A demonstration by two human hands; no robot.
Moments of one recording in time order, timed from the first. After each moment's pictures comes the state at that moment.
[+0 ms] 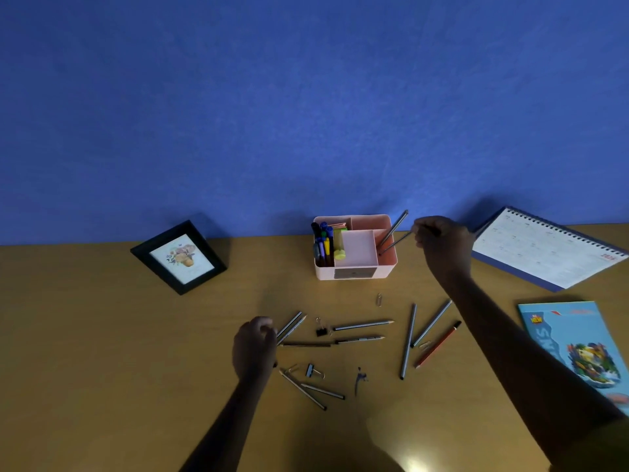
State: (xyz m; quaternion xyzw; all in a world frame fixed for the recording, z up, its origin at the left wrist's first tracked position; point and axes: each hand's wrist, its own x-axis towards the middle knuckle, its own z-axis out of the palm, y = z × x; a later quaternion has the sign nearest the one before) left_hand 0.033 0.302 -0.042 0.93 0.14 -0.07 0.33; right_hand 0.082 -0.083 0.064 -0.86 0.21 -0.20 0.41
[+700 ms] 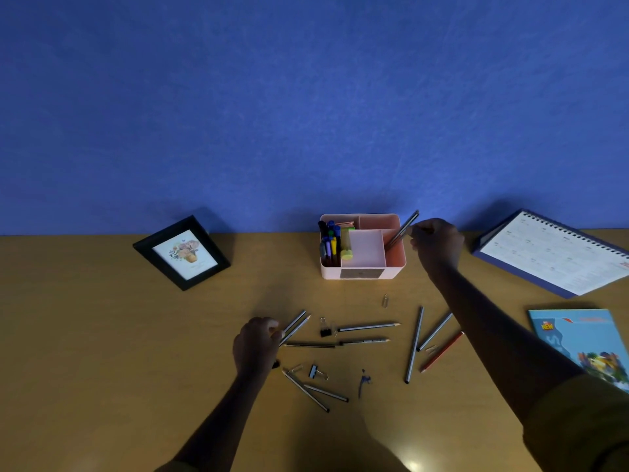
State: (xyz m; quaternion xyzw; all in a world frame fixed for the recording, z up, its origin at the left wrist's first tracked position) left_hand 0.047 0.319 -0.073 0.97 0.05 -0.10 0.21; right_hand 0.122 -0.072 0.026 -0.86 0.32 -0.14 0.38
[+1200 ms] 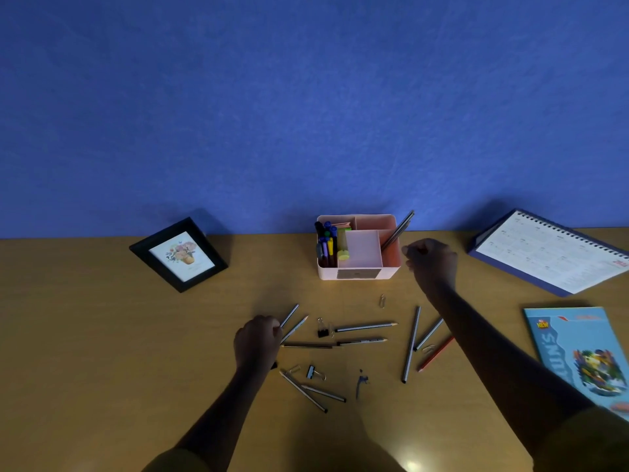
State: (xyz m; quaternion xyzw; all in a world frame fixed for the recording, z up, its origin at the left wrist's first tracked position) left_hand 0.055 0.310 -0.067 0.99 -0.01 -0.10 0.12; right_hand 0.085 -0.064 0.014 -0.87 0.30 -0.10 0.38
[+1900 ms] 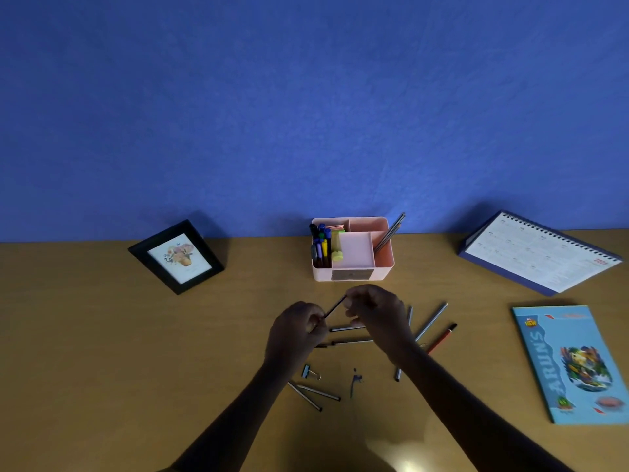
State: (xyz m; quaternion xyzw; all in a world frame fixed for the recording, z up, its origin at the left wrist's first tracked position) left_hand 0.039 0.241 -0.013 0.91 -0.18 -0.07 0.36; right_hand 0.003 0.035 0.040 -0.78 0.20 0.04 0.60
